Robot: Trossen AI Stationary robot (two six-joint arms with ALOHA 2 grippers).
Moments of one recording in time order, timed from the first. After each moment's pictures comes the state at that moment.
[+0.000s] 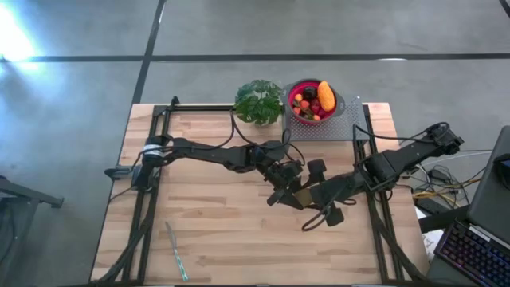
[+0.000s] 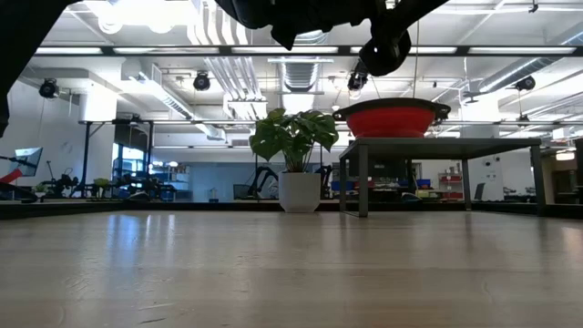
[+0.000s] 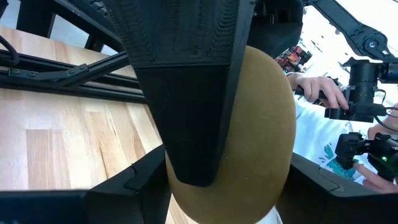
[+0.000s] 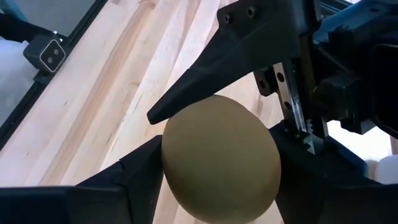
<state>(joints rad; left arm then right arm) 0.00 2.01 1.60 0.23 0.74 -0.44 0.45 1.27 1.25 -0.79 0.23 0.02</state>
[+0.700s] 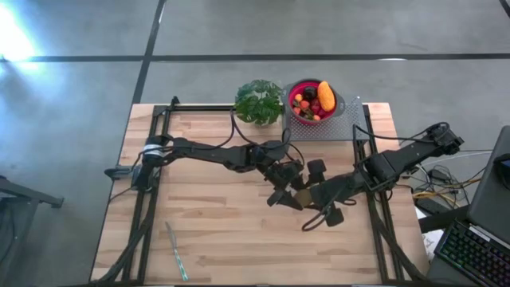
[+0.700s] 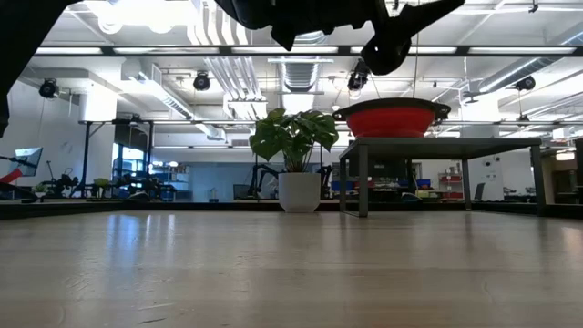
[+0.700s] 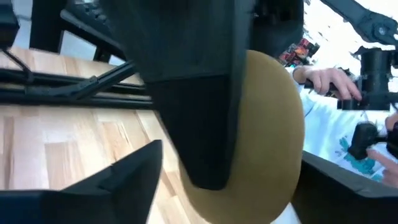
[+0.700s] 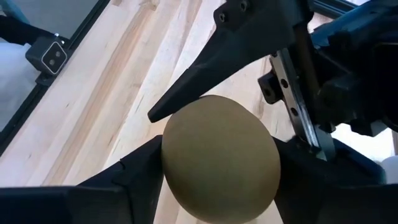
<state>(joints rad) 0.01 2.01 1.60 0.23 0.72 -0.35 0.45 1.27 1.25 -0.79 0.23 0.02</state>
